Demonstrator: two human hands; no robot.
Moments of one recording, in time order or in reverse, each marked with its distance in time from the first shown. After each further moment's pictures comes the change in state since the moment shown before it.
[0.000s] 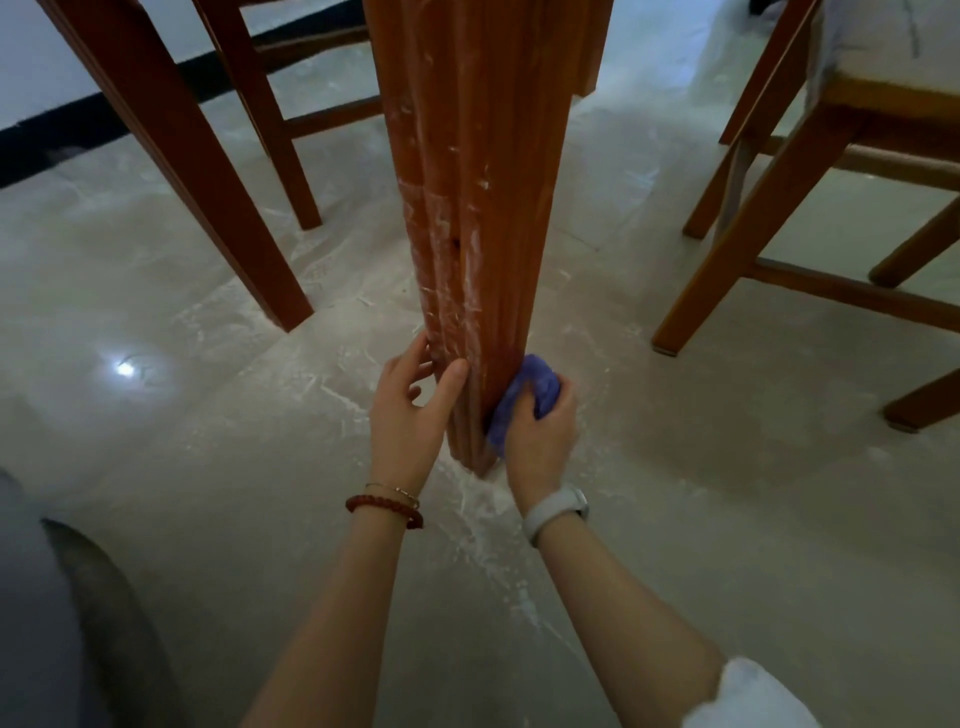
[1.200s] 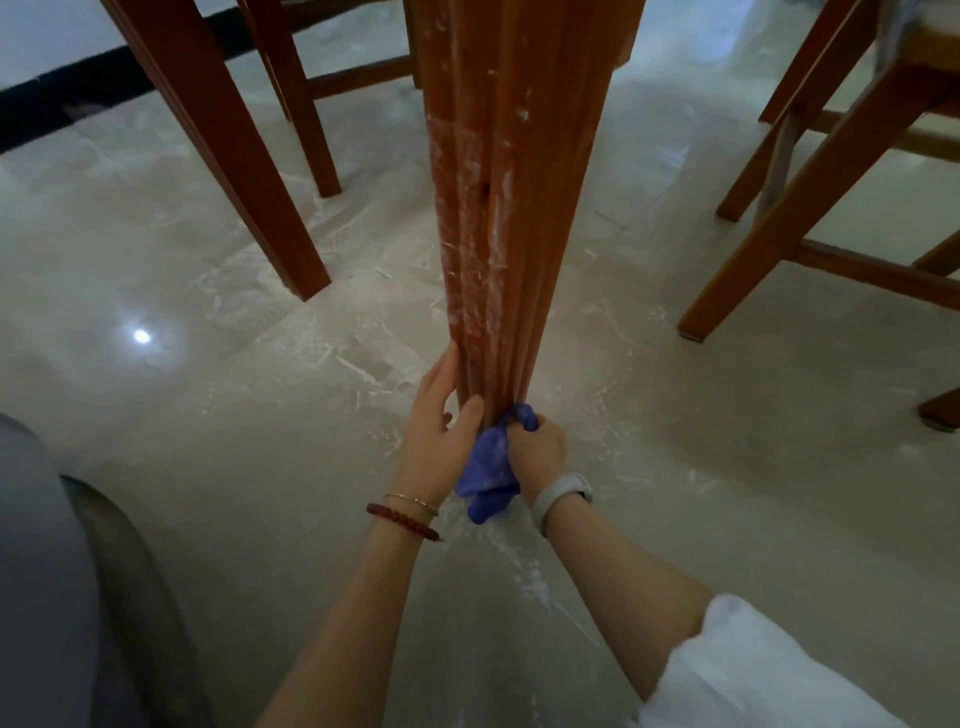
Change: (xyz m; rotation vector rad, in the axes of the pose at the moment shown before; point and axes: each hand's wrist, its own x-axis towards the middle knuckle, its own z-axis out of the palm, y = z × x) left_hand -0.024 -0.027 -0.004 0.039 -0.174 -0.058; right_hand 0.005 0.062 0.013 -0.290 -0.309 0.362
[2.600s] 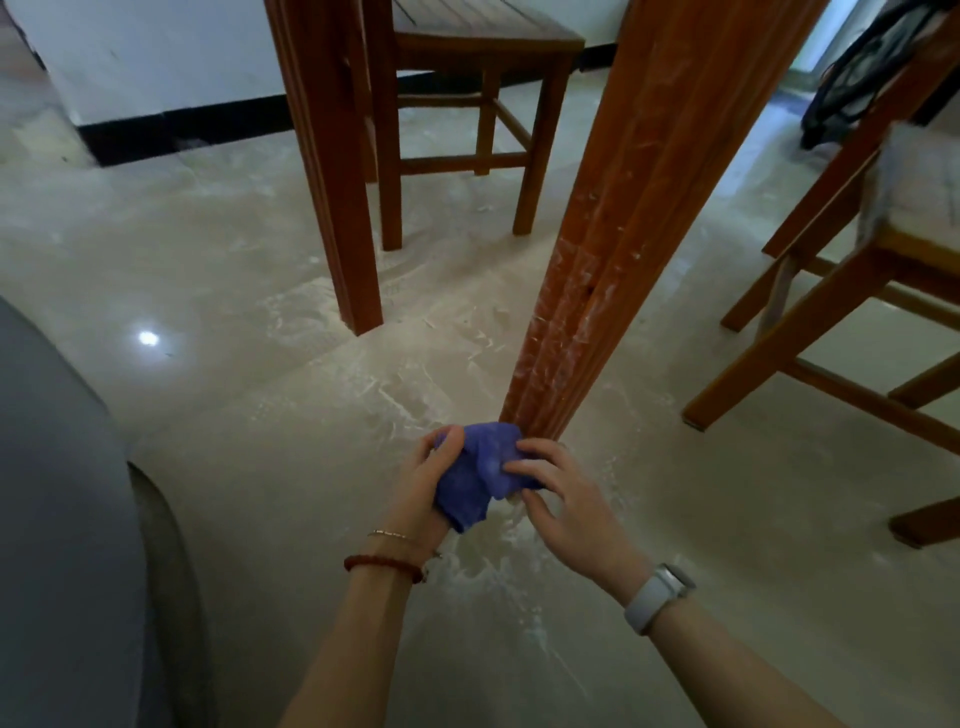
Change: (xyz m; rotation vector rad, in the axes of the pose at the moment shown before) left_hand -0.029 -0.004 -0.052 -0.859 0.089 -0.397; right_hand -0.084 -0.041 -0.048 -0.456 -0.369 -1.027
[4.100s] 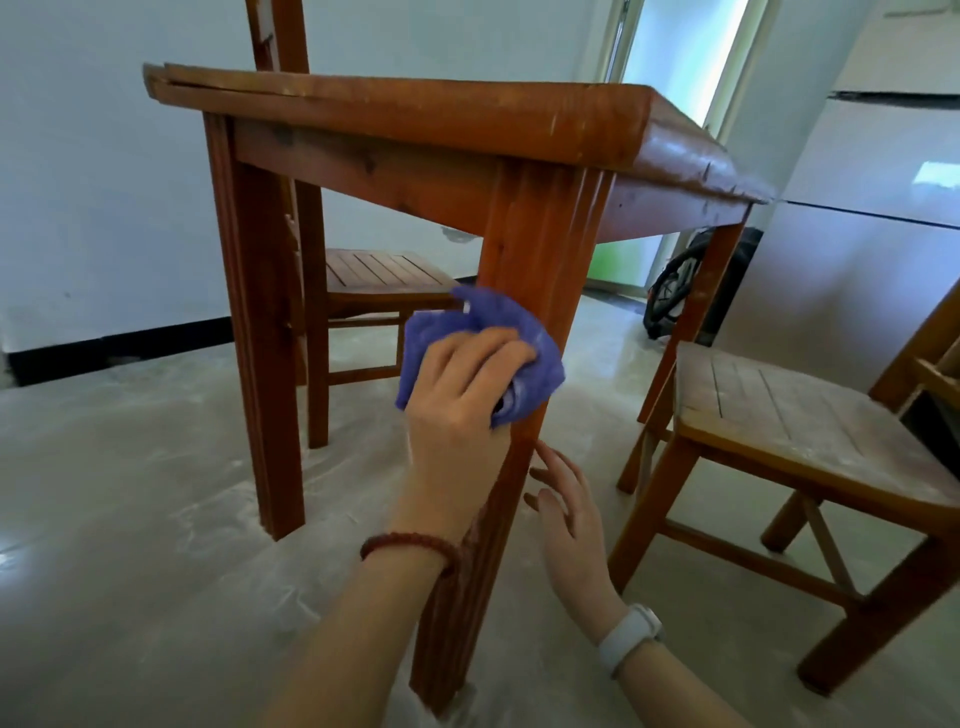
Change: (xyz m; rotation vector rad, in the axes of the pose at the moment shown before) left_hand -0.055 0.173 0.192 0.815 0.133 1.856; right_hand 0.065 -0.081 -0.130 0.300 0.524 -0.013
